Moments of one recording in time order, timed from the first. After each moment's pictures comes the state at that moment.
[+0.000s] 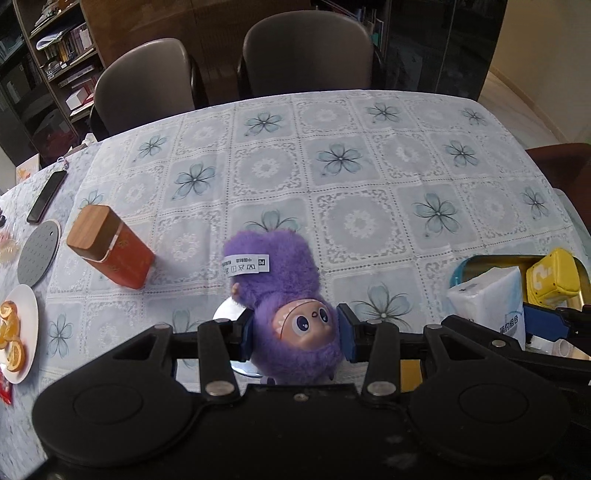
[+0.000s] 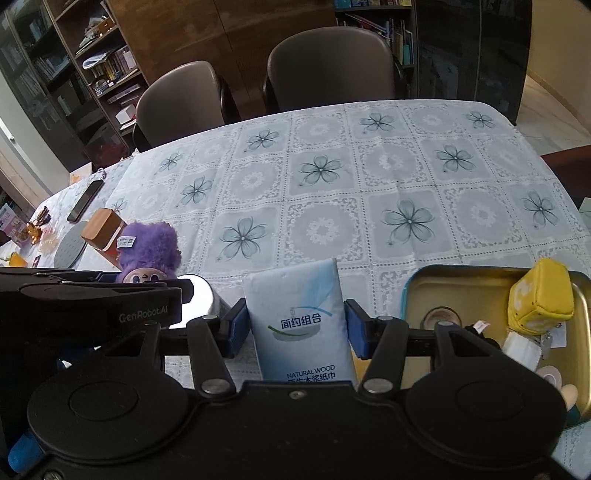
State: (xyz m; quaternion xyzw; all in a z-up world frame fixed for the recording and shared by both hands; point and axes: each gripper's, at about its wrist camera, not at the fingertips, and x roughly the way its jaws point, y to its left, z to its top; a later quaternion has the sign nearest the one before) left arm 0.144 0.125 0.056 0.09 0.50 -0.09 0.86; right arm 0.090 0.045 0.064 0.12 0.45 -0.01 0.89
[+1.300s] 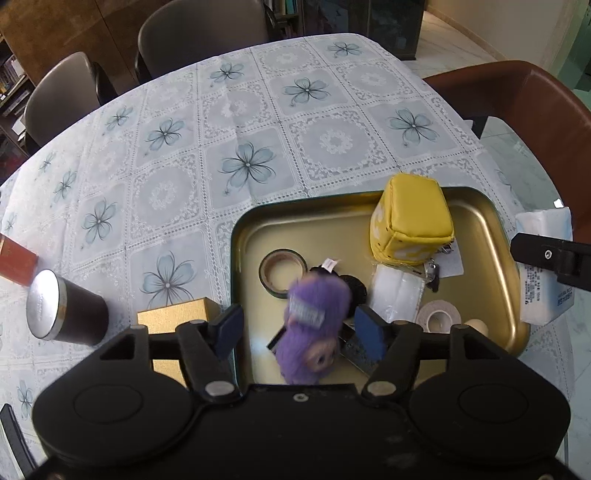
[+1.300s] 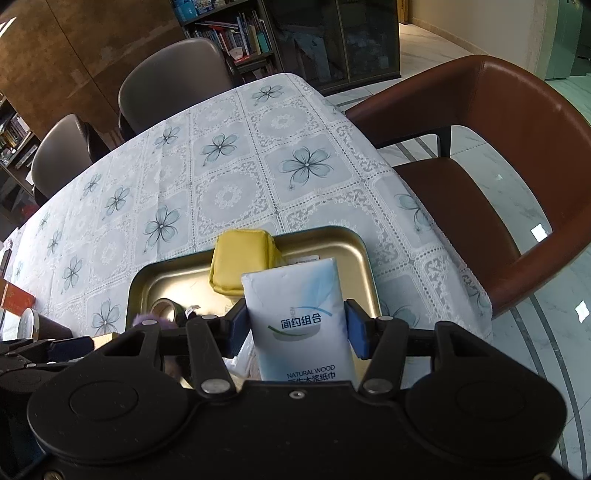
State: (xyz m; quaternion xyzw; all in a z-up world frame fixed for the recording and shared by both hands) left arm 0.075 -0.104 0.006 0.15 0.54 -0.14 0.82; right arm -0.004 -0.221 0.038 0.20 0.46 -0.13 0.85
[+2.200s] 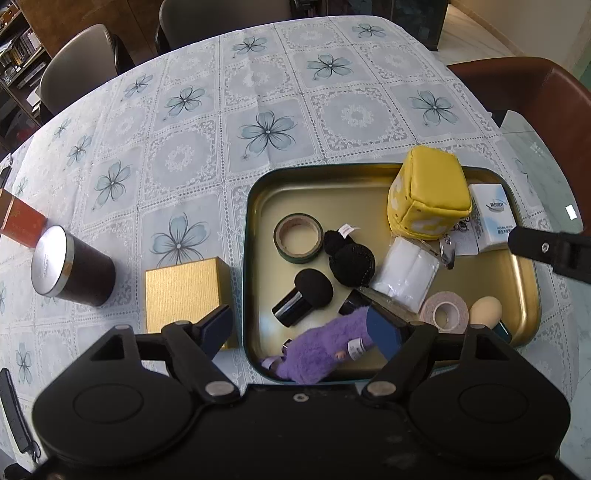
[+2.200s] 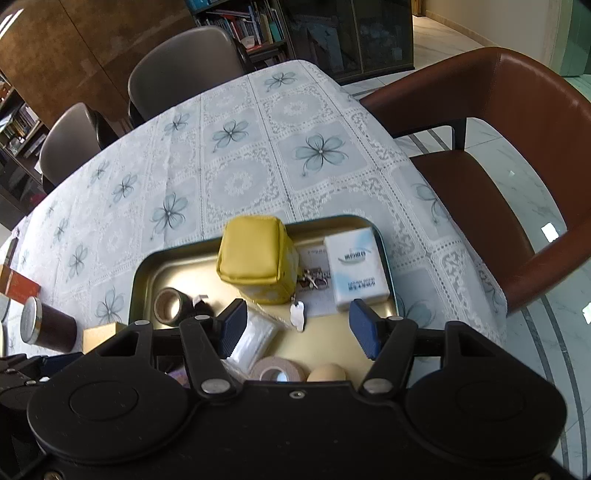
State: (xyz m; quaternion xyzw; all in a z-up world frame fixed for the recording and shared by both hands) left arm 0.062 -0.092 -0.003 0.13 0.56 -0.11 0.81; right arm -0.001 -0.214 0.027 0.19 0.48 -0.11 0.85
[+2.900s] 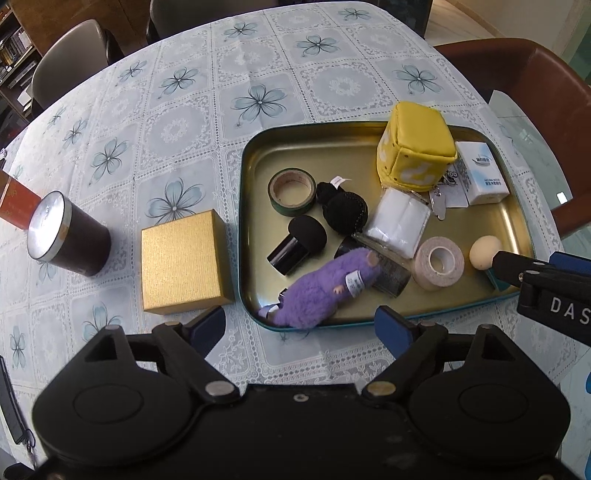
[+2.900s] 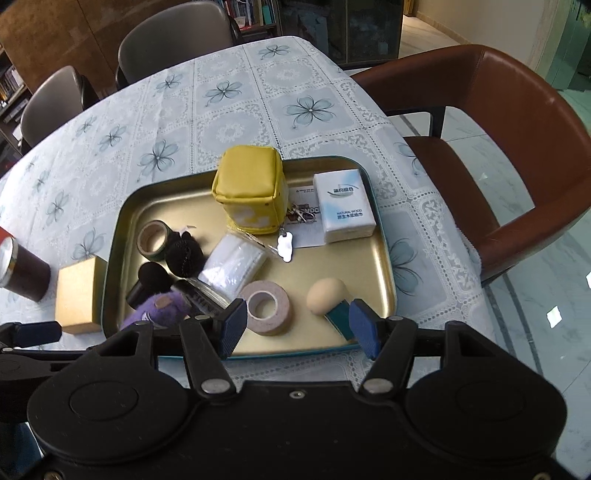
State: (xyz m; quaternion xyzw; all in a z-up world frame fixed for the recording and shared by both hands) left arm 0.025 -0.076 -0.009 0.14 0.57 -0.12 0.80; right arm -0.039 -0.167 0.012 0.14 0.51 -0.15 0.84
